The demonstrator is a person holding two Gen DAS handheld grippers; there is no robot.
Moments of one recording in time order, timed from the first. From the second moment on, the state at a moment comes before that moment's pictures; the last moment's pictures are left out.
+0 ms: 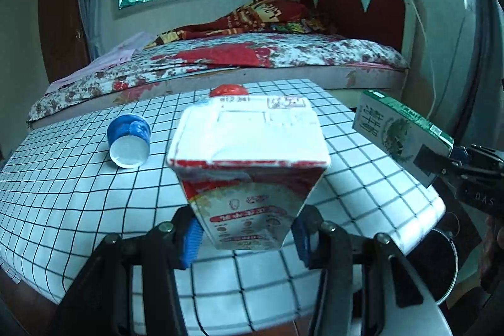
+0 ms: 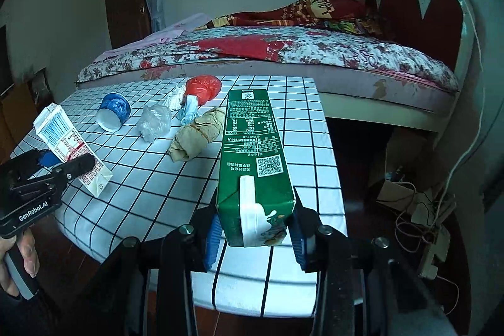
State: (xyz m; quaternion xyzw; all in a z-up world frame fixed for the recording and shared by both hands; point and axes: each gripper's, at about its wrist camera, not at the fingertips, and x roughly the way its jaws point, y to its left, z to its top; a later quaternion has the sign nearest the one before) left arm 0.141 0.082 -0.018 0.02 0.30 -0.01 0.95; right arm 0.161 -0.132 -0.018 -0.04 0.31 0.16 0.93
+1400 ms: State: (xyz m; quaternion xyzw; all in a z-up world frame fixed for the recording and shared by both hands) left arm 0.066 -0.144 -0.032 0.09 0.32 -0.23 0.92; right arm 0.012 -0.326 -0.046 0.02 0.34 0.01 0.94
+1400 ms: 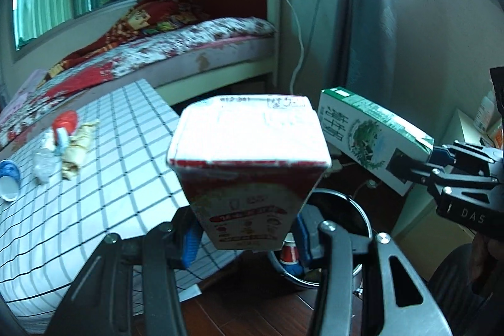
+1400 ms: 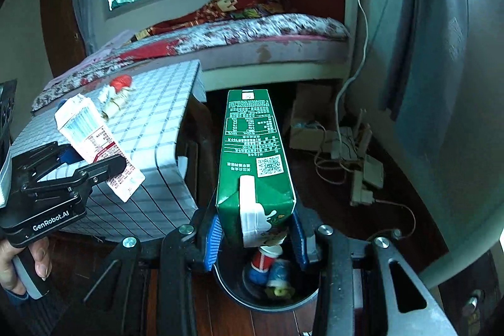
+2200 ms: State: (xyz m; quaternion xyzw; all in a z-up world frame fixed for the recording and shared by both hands) left arm 0.099 -0.223 -0.132 0.12 0.44 -0.30 0.84; right arm 0.047 -0.371 -0.142 0.00 0.48 0.03 0.88
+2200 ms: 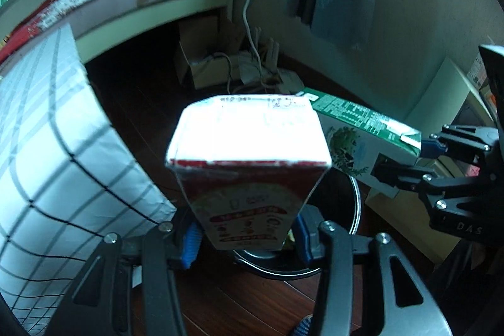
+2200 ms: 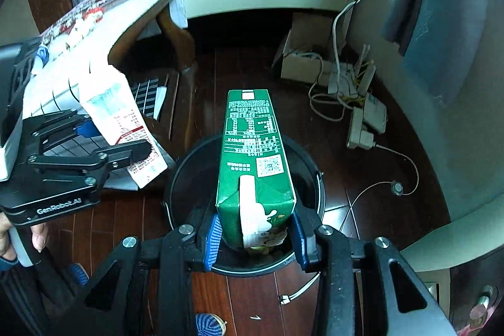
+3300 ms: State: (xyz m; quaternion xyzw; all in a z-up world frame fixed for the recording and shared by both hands) left arm 0.110 -0.204 -0.174 0.13 0.47 -0.20 0.85; right arm 0.074 -0.379 -0.196 -0.06 0.55 -0.01 0.83
